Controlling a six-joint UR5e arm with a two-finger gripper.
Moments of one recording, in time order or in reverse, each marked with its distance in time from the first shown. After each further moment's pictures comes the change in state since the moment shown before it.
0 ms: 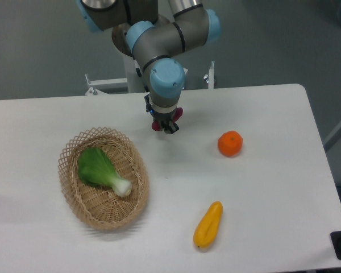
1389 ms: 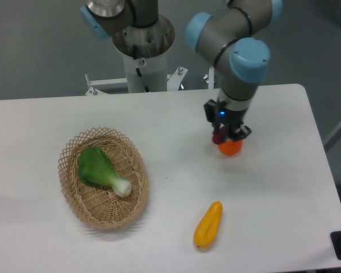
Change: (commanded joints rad) arm 0.146 -0.002 0.221 -0.075 -0.011 0.055
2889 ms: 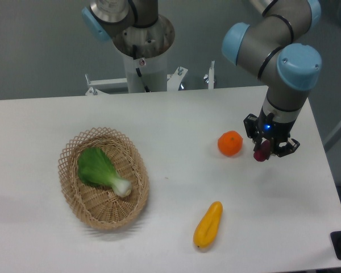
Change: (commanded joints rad) arm 0.132 -0.224 0.386 -0.018 -0.044 -0.003
